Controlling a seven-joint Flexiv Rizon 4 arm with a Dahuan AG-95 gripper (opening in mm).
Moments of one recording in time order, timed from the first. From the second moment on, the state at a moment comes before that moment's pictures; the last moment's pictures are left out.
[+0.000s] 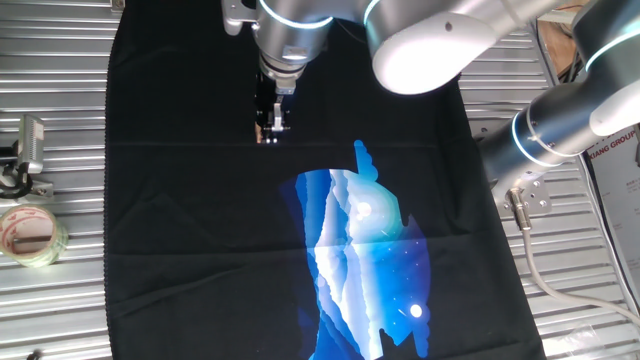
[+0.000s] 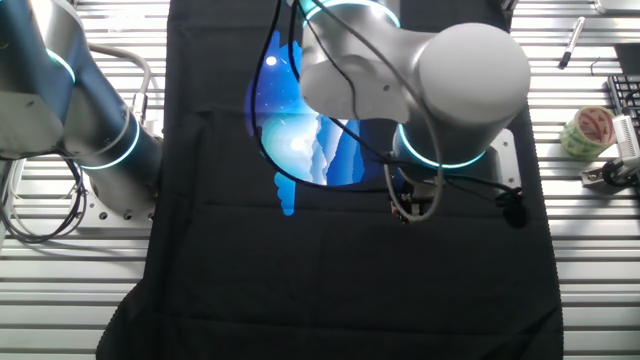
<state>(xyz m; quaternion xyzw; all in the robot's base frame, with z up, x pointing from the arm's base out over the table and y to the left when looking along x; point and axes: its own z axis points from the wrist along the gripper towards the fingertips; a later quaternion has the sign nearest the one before) 0.502 -0.079 0.062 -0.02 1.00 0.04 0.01</state>
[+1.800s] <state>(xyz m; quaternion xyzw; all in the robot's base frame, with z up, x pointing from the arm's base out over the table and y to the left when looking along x) 0.502 -0.078 0.060 -0.07 1.00 0.00 0.00</state>
